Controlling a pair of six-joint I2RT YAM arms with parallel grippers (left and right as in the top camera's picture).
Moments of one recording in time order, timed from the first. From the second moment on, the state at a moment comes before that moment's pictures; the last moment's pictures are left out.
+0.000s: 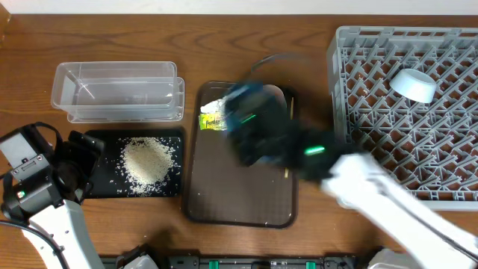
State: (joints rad) left arm 0.59 1.05 1.04 -1.05 0.14 -0.64; right arm 0.74 1.43 1.36 -0.72 -0.15 0.29
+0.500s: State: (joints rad) left arm 0.59 1.05 1.04 -1.05 0.14 -0.64; right arm -0.38 1.18 1.33 -0.95 -0.82 0.15
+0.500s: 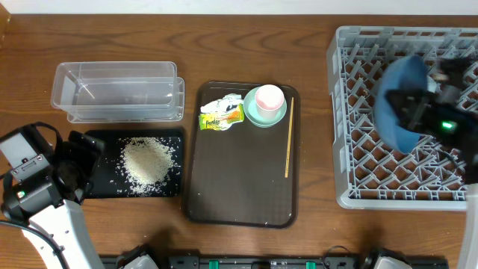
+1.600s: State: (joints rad) left arm 0.59 1.05 1.04 -1.05 0.14 -0.64; right arm -0.68 1.31 1.05 -0.93 -1.28 0.02
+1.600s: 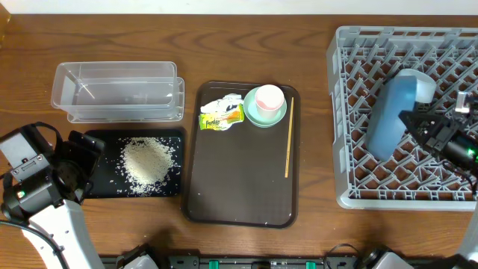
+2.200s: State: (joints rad) left arm 0.59 1.05 1.04 -1.05 0.14 -0.64; right arm -0.70 1.23 1.09 -0.99 -0.70 0.21
